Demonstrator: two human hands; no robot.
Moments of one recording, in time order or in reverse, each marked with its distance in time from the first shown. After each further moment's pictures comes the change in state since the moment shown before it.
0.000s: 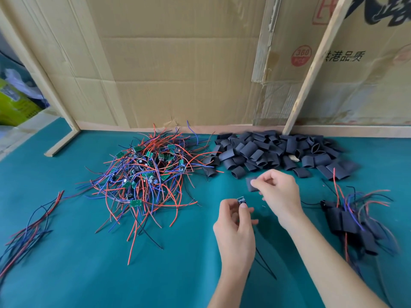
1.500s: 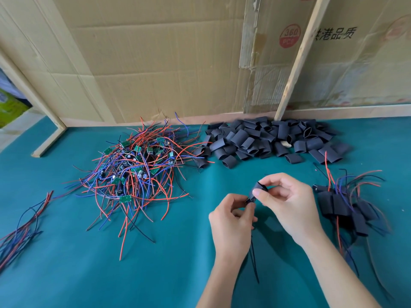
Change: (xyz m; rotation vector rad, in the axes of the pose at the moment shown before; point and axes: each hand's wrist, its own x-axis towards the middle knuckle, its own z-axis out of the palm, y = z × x) left_hand -0.003 -0.006 0.001 0.227 -0.158 -0.045; right_hand -0.054 0.017 -0.041 0.174 -0.060 -0.181
